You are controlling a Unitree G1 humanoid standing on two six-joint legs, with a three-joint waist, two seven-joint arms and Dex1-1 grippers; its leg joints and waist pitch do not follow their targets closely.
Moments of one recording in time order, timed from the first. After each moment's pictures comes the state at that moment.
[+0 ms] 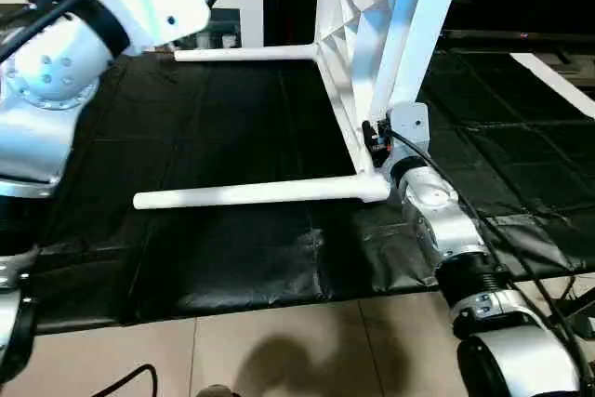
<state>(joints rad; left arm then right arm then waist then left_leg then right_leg) -0.83 0.76 -0.12 0.02 0.28 0.00 -0.44 -0.69 -0.13 0.03 0.72 0.01 -0.04 0.05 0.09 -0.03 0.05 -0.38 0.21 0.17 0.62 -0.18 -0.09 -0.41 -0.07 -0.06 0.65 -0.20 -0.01</state>
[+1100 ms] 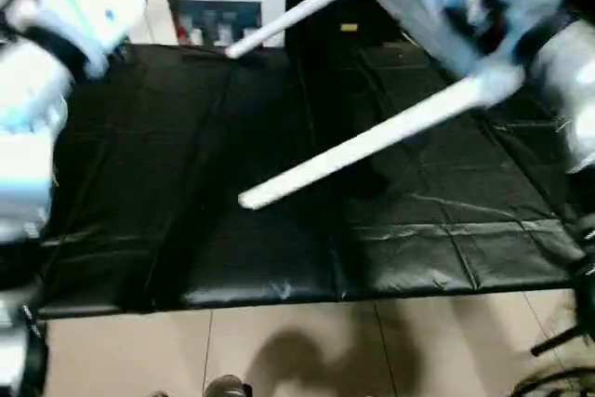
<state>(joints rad) -0.62 0.64 0.08 -0.13 0.21 0.25 -0.38 -1.02 -0.60 0.04 0.46 0.00 0.26 0.53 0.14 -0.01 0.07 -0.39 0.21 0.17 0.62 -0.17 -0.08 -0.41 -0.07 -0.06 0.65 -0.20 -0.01</state>
